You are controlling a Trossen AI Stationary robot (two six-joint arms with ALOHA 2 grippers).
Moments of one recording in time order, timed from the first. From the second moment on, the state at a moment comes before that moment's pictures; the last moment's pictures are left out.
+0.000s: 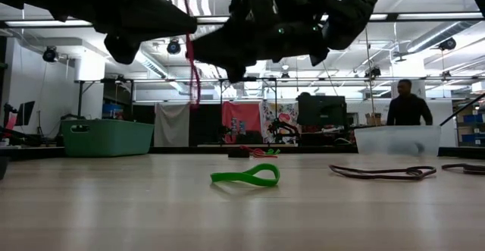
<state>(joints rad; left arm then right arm) -0.55 1.48 0.56 0.67 -0.78 -0.39 -0.08 1.92 1.05 0.69 -0.37 0.05</state>
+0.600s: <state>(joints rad) -0.50 1.39 0.82 0.03 -0.78 -0.46 -0.25 1.82 1.05 0.27 -0.36 0.07</state>
